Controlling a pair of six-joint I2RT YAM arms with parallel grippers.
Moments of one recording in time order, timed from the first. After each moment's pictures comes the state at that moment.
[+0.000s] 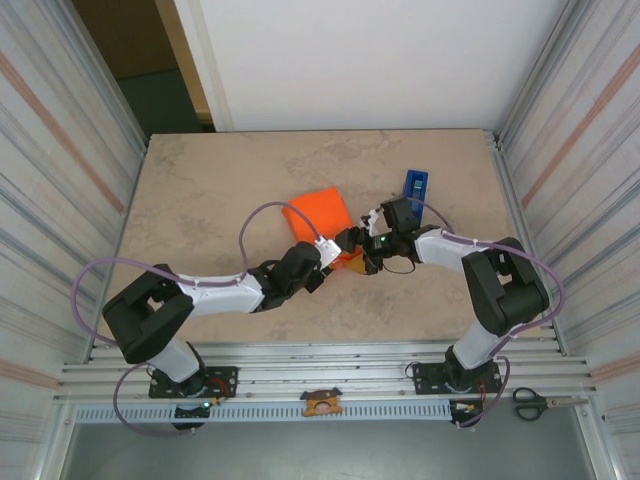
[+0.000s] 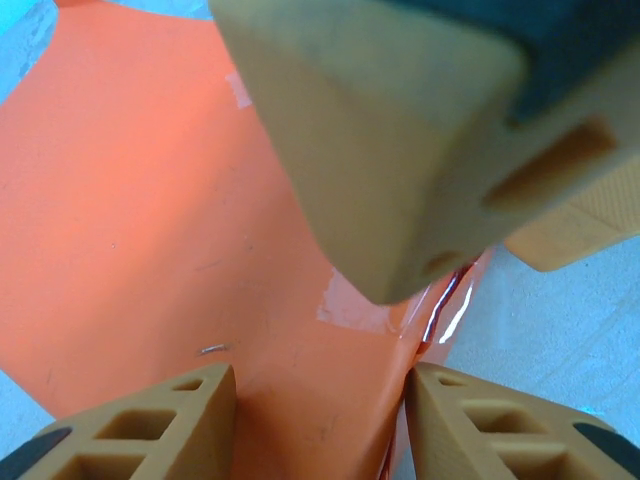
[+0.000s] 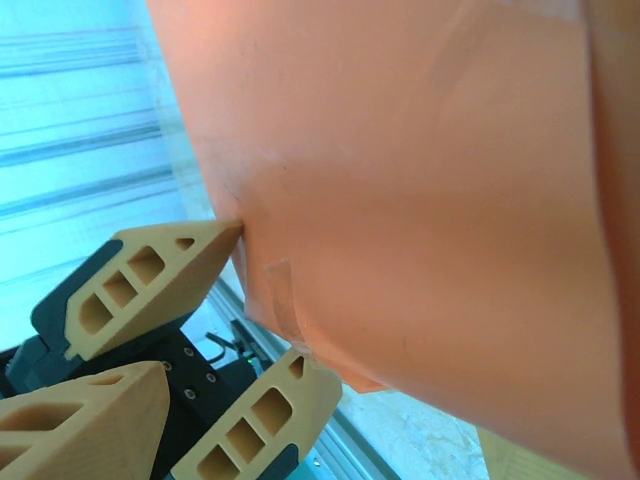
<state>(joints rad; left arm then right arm) -0.93 1.57 0.71 0.19 -0.30 0.16 0.43 1.65 0.84 -0.09 -0.83 0.89</state>
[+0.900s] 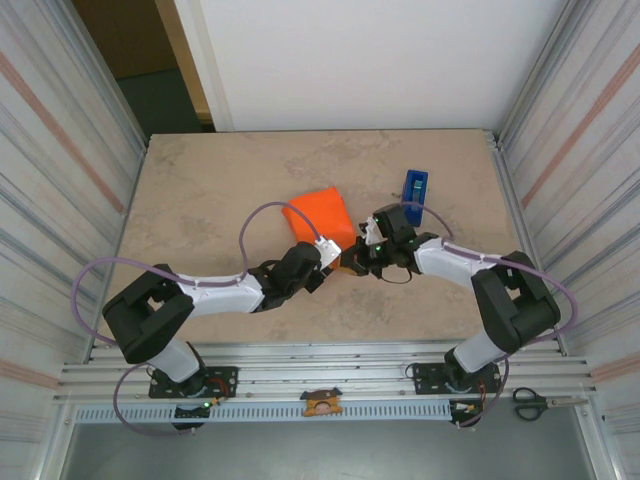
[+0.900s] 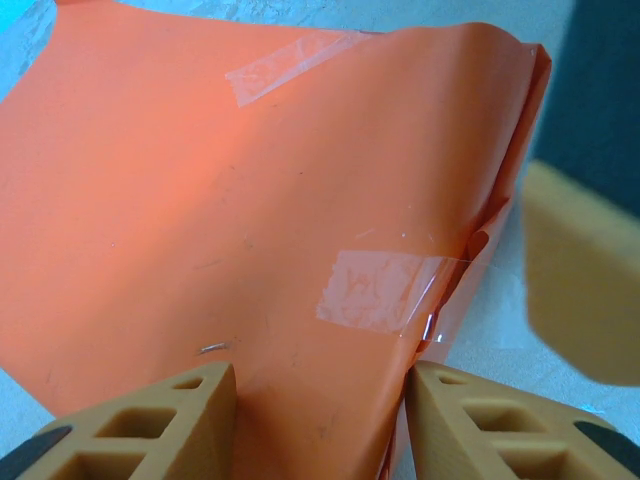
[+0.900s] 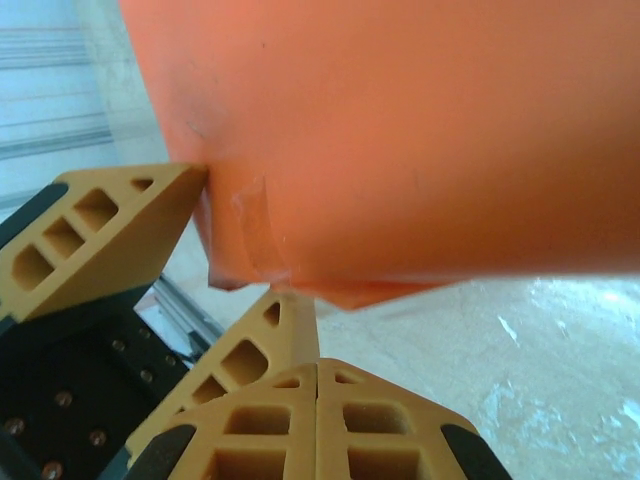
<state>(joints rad) -0.93 1.57 0.71 0.19 -0.31 0.16 0.53 1.56 0.80 -0.14 -0.65 0.92</state>
